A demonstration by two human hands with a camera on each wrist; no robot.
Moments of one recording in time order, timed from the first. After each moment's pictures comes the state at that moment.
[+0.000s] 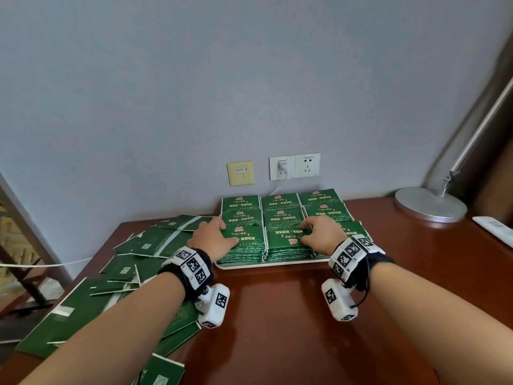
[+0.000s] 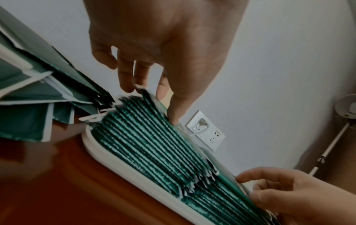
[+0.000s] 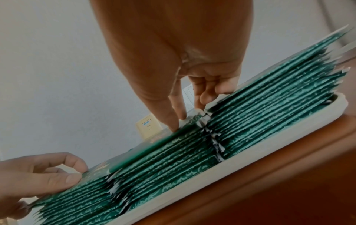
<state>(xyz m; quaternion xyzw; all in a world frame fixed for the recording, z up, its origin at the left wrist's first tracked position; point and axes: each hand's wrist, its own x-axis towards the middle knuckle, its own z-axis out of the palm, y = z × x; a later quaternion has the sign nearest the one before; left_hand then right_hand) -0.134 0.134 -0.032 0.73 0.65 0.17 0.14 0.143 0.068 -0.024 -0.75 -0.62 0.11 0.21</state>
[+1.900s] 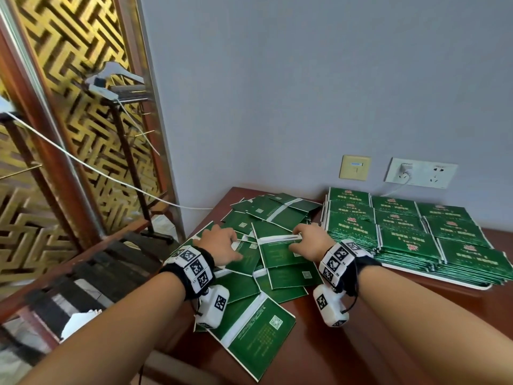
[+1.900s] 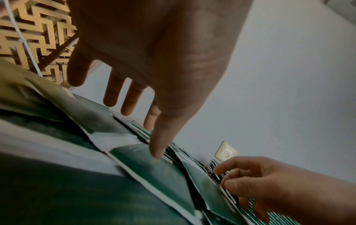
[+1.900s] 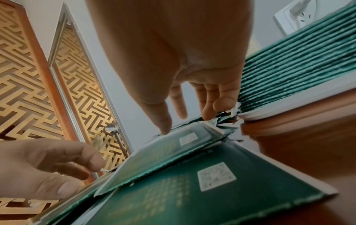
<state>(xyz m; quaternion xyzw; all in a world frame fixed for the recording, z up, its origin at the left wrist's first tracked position) -0.367 0.038 -0.047 0.65 0.75 0.06 0.13 -0.123 0.085 -0.045 -0.61 -0.77 0.14 0.10</state>
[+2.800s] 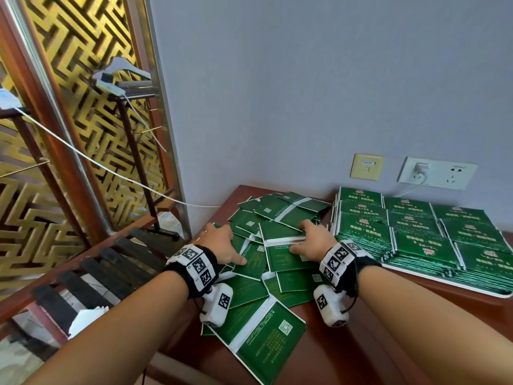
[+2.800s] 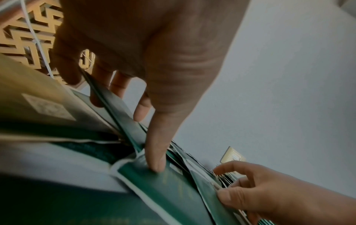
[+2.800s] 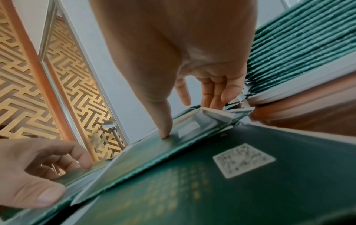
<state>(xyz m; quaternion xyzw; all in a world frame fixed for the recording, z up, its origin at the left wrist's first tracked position) -0.385 0.040 -0.043 0.61 0.77 0.04 0.16 -0.139 0.098 -0.052 -0.64 -0.74 0.16 0.10</state>
